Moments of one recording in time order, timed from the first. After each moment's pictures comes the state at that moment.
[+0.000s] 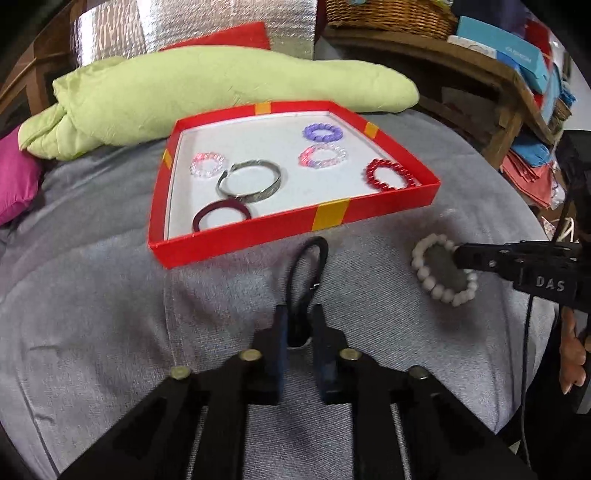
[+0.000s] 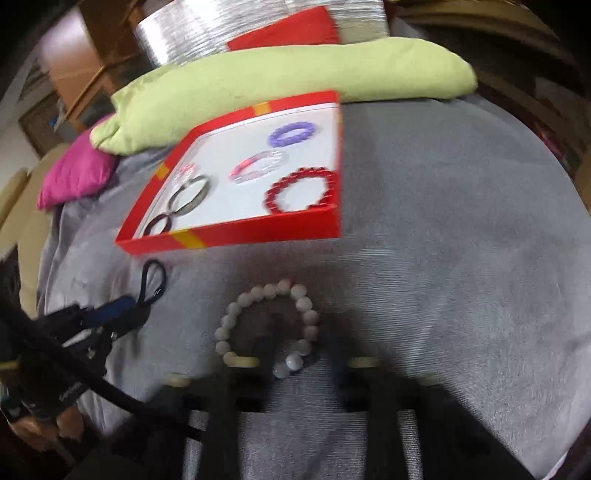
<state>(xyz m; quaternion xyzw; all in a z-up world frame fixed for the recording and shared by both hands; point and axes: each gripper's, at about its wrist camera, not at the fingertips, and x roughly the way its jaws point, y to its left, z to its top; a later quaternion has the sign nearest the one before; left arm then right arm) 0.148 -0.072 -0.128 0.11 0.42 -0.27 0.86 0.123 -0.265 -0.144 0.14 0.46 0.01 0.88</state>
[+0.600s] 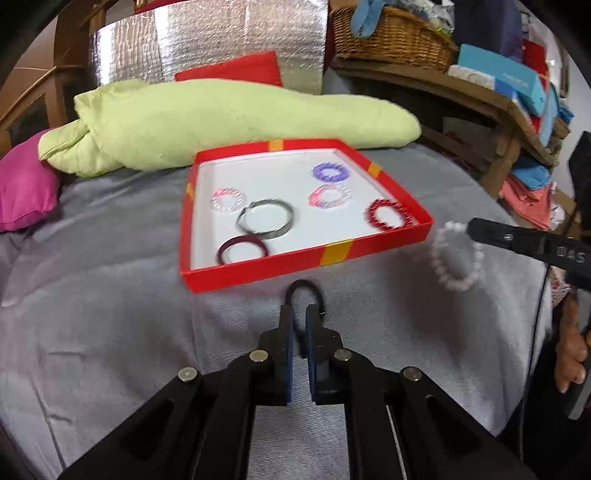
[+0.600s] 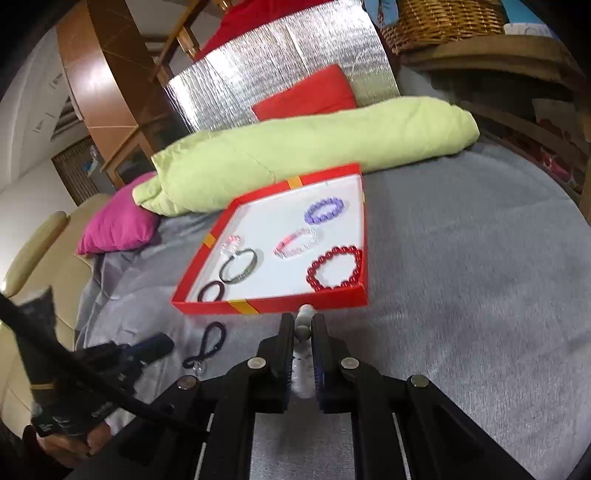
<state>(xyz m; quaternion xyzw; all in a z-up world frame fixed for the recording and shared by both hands) 0.143 -0.054 -0.103 0.09 0.38 -0.26 0.88 0.099 -0.274 -0.096 0.19 0.34 0.04 0.92</state>
